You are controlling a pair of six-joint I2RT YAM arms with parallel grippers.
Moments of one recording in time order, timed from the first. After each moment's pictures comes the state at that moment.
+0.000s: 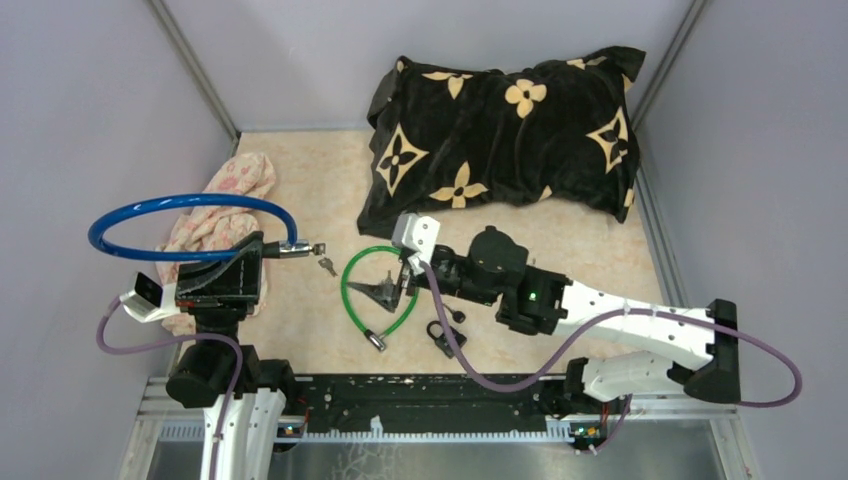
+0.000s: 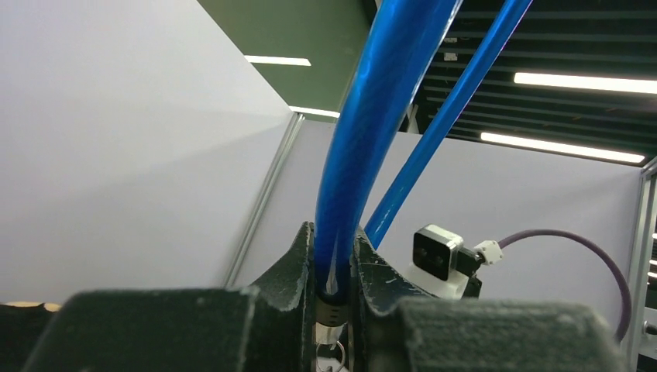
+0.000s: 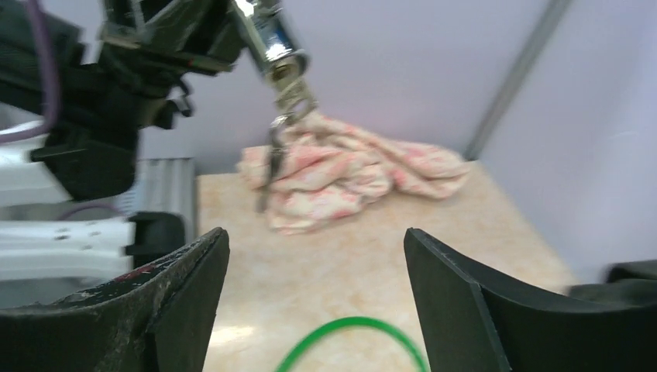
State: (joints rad) left arm 0.02 0.22 0.40 0.95 0.31 -1.26; right arm 1.25 1.20 1.14 0.15 -0.10 -0.13
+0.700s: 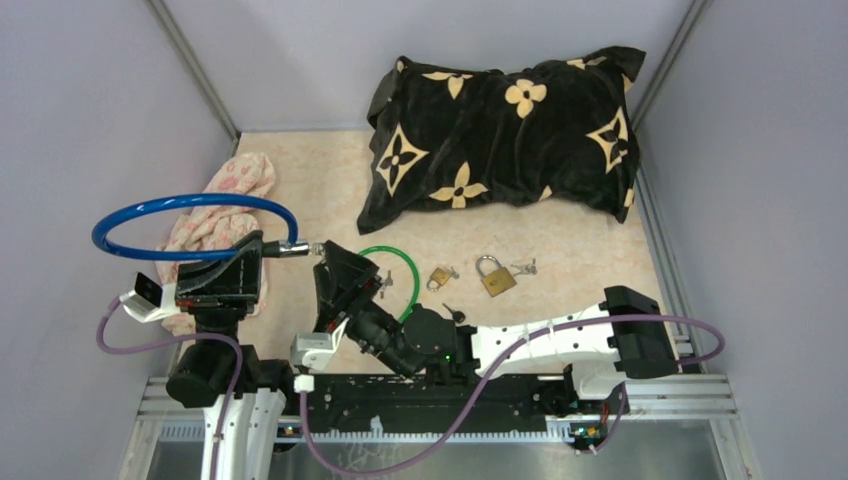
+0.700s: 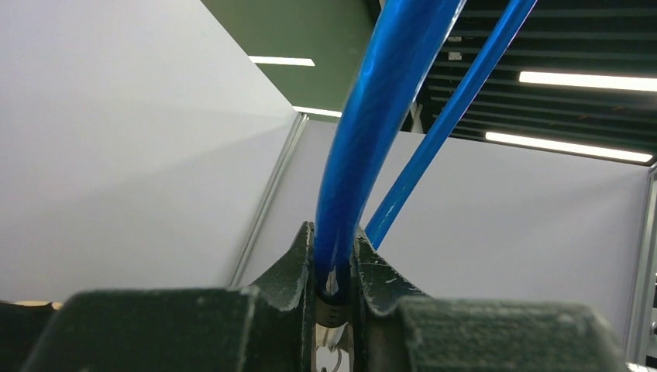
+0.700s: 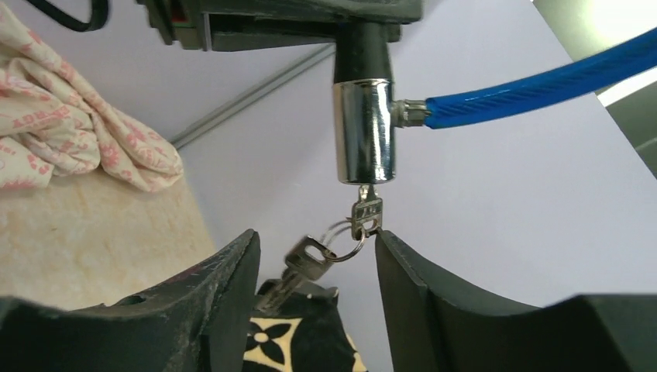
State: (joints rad) left arm 0.03 0.22 0.40 0.95 0.31 -1.25; right arm 1.61 1.52 1.14 0.76 0.60 -1.34
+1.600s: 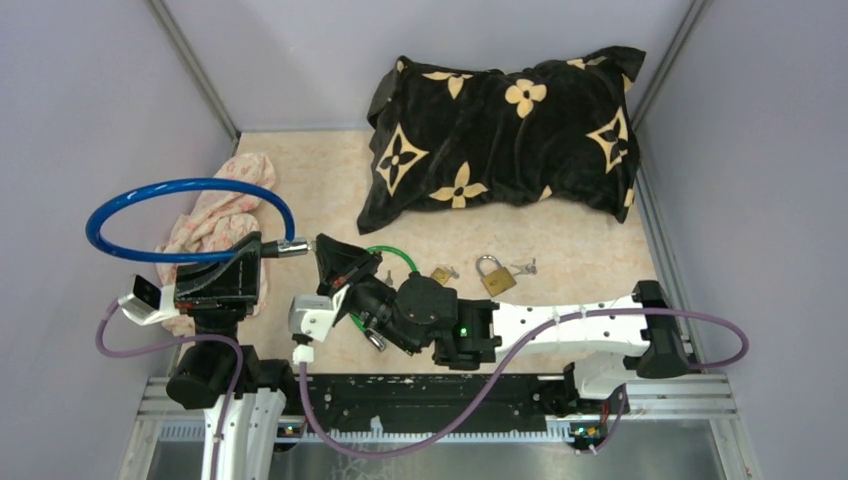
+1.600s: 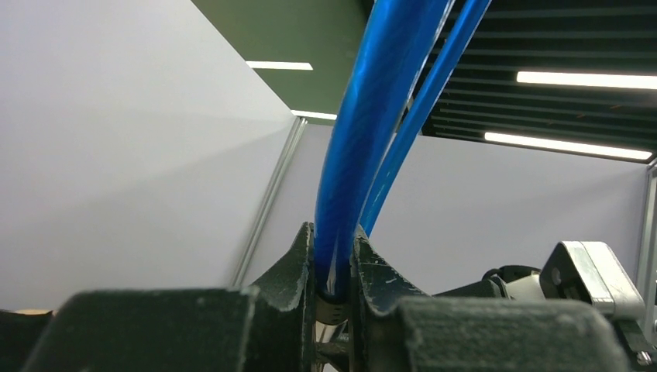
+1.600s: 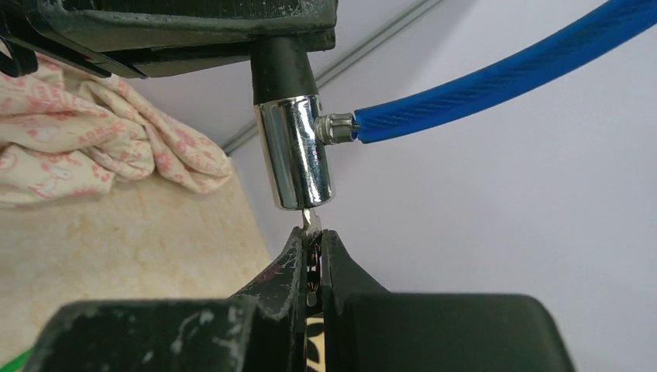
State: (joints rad) left arm 0.03 0.22 0.40 0.96 0.30 -1.24; right arm 1.57 1.47 1.34 0.38 0.56 -1.14
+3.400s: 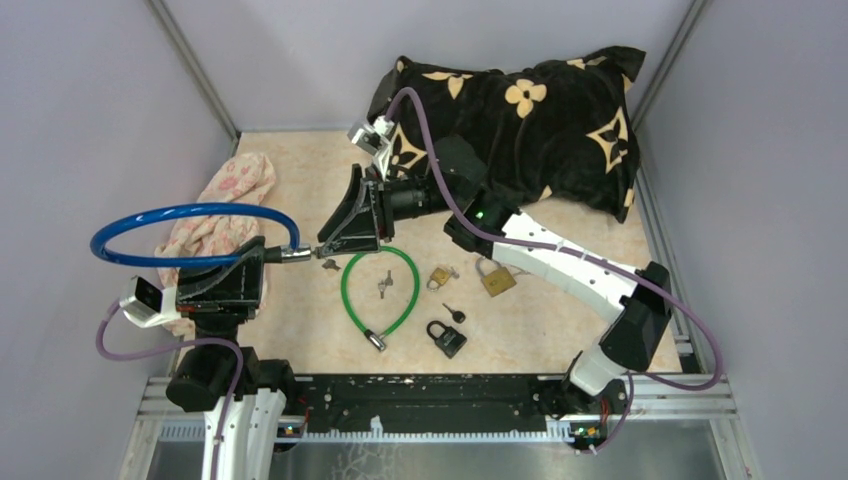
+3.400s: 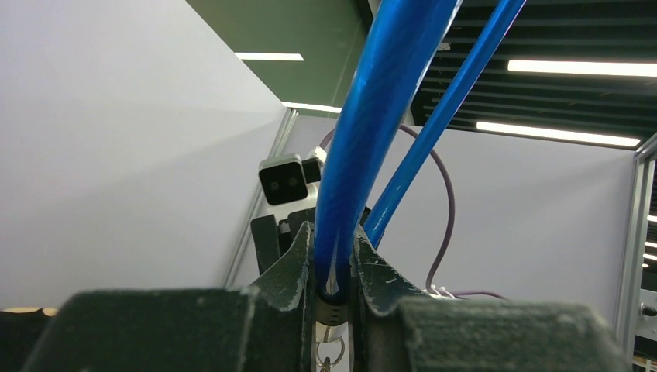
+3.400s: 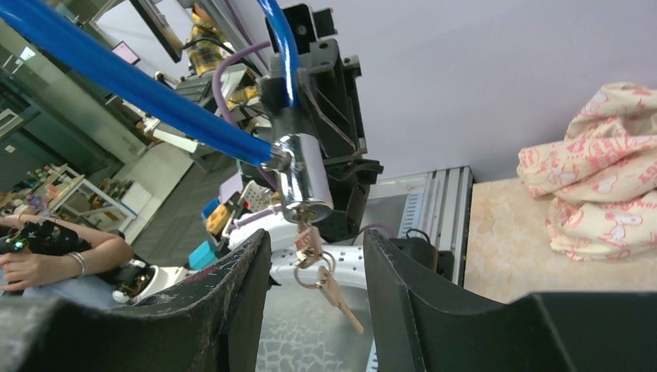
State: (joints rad) left arm 0.03 0.20 0.40 0.96 0.33 -1.25; right arm 0.96 1.56 1.54 0.26 -0.91 0.70
